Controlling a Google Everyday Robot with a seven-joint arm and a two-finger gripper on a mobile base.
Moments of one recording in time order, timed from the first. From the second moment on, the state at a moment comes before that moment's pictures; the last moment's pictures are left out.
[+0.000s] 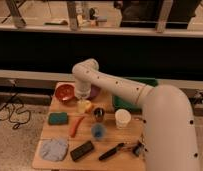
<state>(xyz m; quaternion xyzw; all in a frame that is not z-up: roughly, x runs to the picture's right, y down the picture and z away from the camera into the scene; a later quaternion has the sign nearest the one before) -0.124 0.082 0.825 -0.35 -0.17 -0.10 0.92</state>
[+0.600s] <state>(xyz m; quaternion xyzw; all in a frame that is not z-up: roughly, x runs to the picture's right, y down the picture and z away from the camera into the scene) -0.120 0.088 0.841 -0.36 -0.16 -0.09 0.91</state>
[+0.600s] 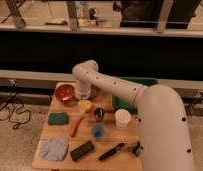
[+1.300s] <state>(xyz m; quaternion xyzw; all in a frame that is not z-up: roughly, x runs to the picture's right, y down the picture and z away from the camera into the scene) -0.105 0.092 0.855 -0.37 -0.15 -0.08 0.91</state>
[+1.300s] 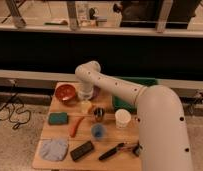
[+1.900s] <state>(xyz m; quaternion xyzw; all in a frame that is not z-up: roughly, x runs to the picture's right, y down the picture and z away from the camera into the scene) -0.106 0.094 0.865 -0.38 -0.14 -0.08 0.91</state>
